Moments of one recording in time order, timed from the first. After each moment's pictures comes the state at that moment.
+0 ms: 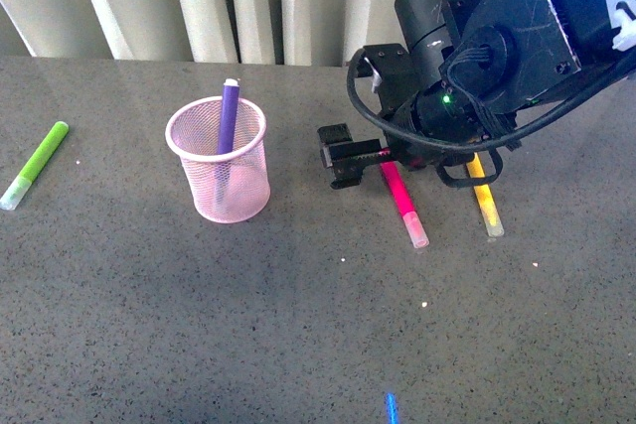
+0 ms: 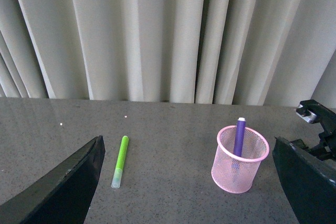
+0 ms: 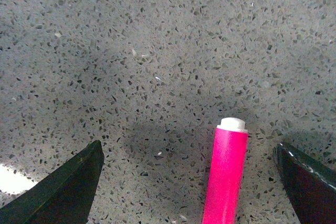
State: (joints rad) left arm 0.00 0.00 0.01 0.00 0.00 0.00; right arm 0.37 2.37 1.38 0.05 -0.09 0.05
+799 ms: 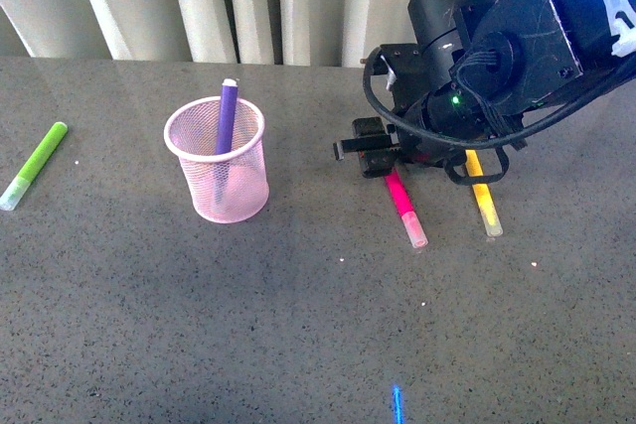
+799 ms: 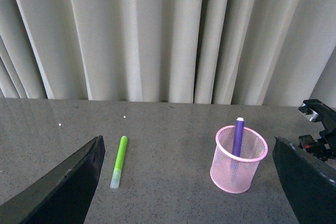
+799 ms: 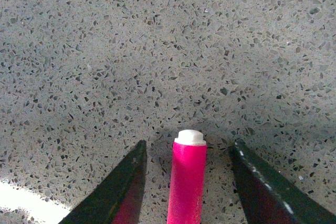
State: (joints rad) left arm 0.00 0.00 0.01 0.00 0.00 0.00; right arm 0.35 2.40 1.40 0.07 -0.08 0.08
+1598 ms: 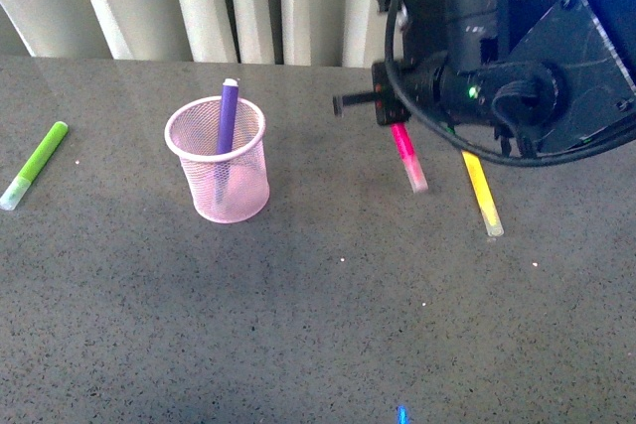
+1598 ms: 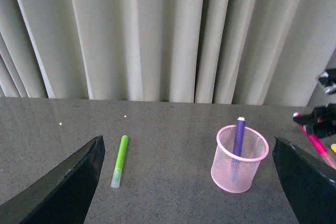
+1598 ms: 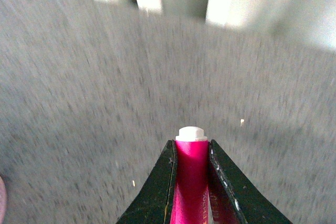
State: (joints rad) left arm 0.00 0.00 0.01 0.00 0.00 0.00; right arm 0.35 2.31 1.22 0.56 -0.03 0.05
